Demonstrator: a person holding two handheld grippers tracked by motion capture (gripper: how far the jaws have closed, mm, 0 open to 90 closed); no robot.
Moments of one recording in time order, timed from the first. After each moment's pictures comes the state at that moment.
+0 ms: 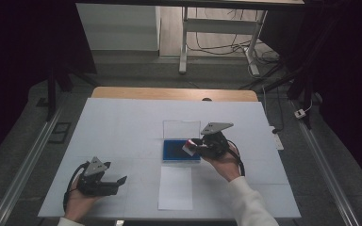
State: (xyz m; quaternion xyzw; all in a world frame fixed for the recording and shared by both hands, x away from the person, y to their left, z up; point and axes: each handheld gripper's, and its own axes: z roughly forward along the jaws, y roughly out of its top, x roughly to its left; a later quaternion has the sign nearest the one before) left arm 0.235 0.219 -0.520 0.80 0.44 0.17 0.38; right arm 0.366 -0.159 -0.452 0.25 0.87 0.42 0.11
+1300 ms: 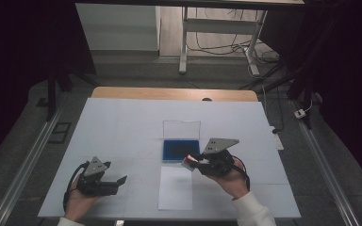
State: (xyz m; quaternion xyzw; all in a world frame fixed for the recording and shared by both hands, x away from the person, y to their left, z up) left arm 0.235 0.220 -0.519 0.80 0.44 0.17 0.38; right arm 0.311 -0.165 -0.441 0.18 0.88 0.44 0.09
